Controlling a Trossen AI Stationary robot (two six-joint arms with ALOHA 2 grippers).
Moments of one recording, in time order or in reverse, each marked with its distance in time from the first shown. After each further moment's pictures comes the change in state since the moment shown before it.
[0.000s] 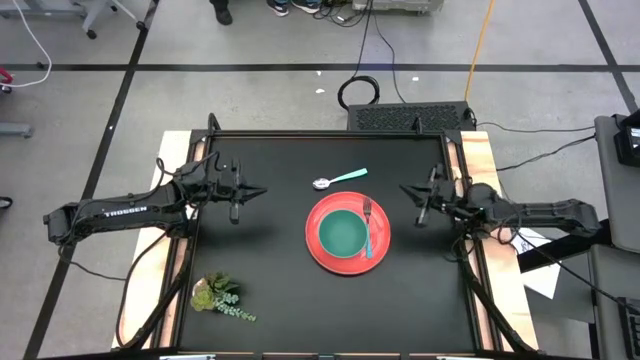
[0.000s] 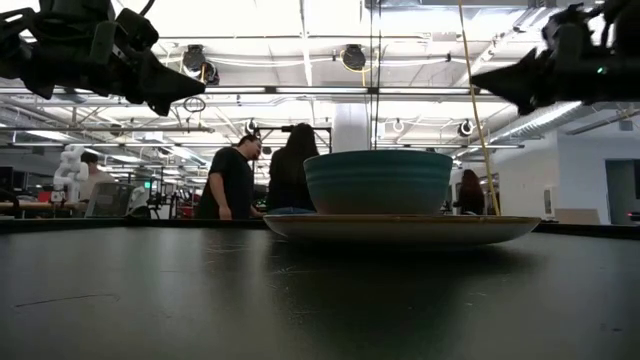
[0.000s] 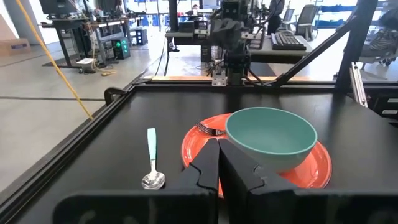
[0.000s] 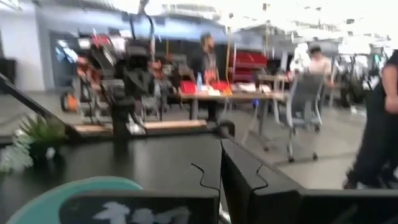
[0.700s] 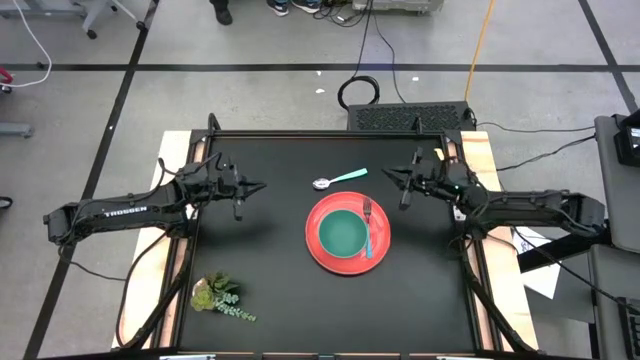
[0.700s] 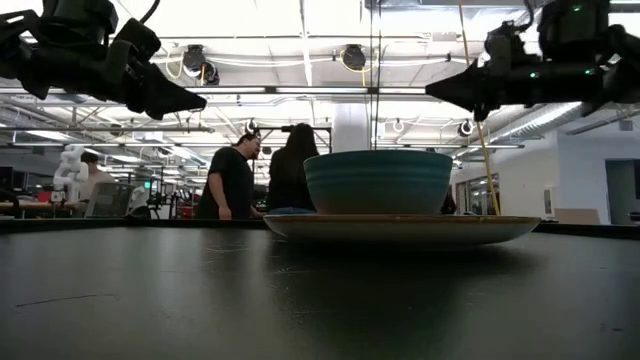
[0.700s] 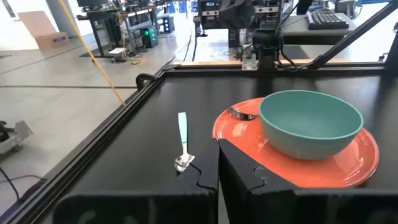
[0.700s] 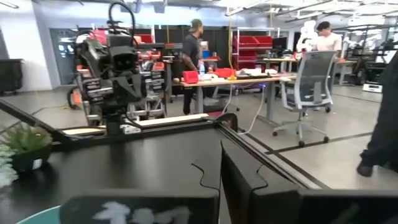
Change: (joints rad) left arm 0.000 0.000 0.000 -0.052 -0.130 0.057; right arm -0.309 0.570 0.133 0.370 -0.323 0.108
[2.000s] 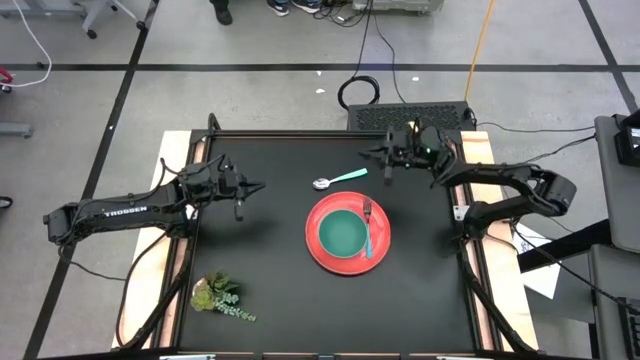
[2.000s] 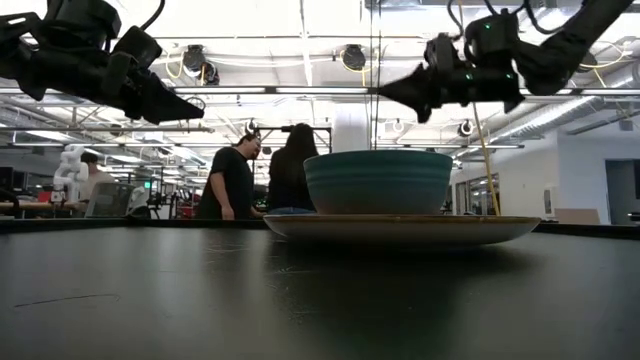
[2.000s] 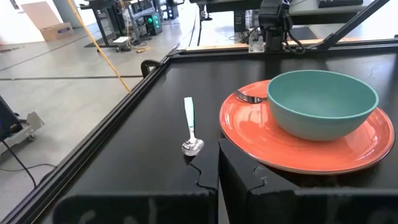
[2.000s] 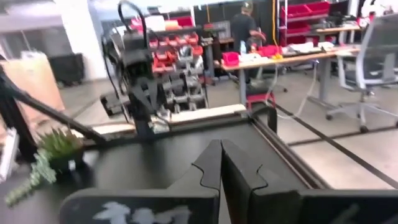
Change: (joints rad) left arm 0.000 0.000 0.000 -0.058 -0.031 0.045; right arm -0.232 0.410 0.354 -0.018 -0.433 0.086
